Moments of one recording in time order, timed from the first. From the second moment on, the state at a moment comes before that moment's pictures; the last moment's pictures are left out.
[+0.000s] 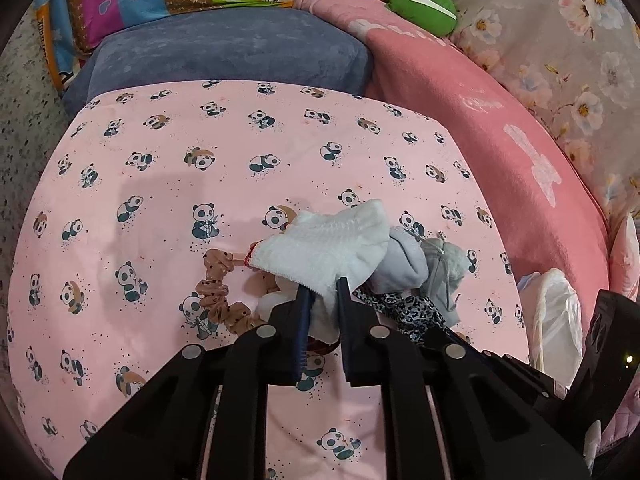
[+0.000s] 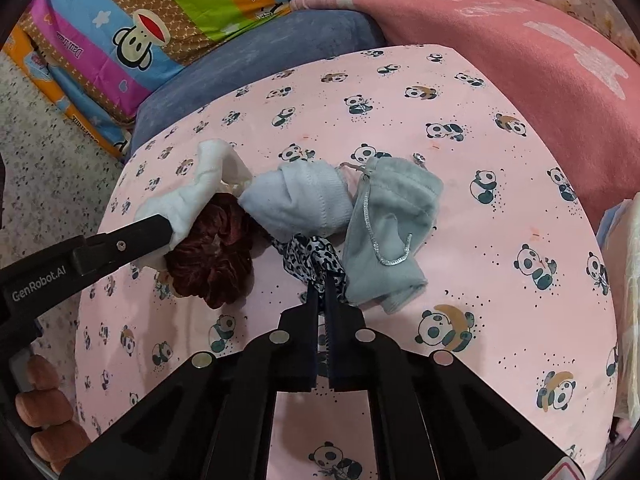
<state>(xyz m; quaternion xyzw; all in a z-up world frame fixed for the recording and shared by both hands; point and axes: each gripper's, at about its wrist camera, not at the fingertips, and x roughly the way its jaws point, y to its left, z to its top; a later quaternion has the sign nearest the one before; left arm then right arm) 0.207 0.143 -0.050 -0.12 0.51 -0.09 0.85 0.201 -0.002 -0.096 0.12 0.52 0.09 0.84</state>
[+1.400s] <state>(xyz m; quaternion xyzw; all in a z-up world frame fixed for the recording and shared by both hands) 0.132 -0.093 0.045 0.01 0.45 -0.29 0.85 0.039 -0.248 0.031 0.24 0.35 -0.10 0.90</state>
